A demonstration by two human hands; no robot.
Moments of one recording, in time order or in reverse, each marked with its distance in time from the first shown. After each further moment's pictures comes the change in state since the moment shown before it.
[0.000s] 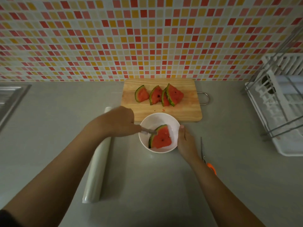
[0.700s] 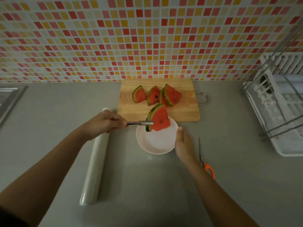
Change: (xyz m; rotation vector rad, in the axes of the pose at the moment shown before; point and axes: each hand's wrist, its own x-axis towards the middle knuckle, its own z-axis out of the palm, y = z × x) left_hand 0.025 -0.042 0.023 -0.913 -0.033 -0.003; right_hand 0.006 0.001 -0.012 0.019 0.052 0.004
